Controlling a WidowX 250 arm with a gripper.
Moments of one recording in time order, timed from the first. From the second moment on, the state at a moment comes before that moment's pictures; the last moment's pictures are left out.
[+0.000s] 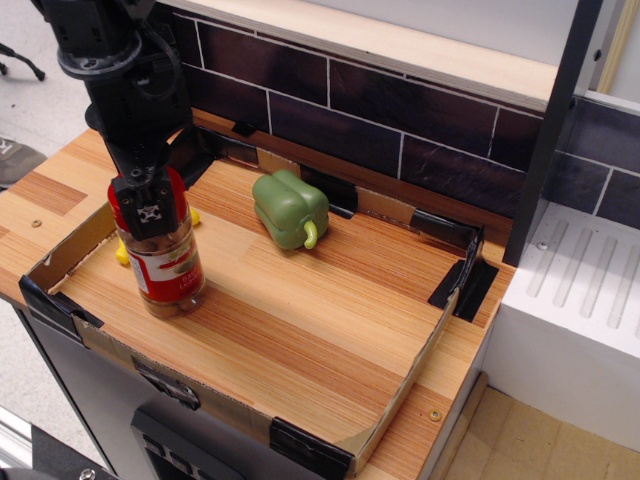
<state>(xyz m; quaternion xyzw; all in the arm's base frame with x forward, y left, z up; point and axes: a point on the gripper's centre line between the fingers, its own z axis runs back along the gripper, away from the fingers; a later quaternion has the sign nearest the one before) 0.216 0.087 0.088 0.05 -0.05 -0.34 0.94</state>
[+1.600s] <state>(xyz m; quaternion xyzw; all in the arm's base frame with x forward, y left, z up) 0.221 0.030 0.054 0.21 0.03 -0.42 0.88</state>
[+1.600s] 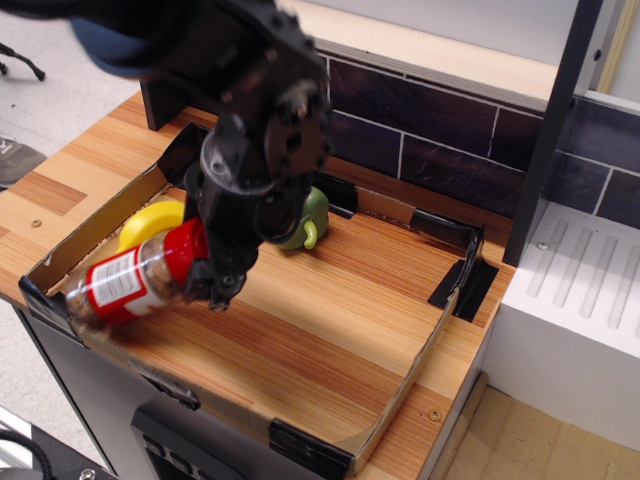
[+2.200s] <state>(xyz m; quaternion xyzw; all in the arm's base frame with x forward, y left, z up) 0.226 -0.005 0.033 0.15 0.11 -0.40 0.90</state>
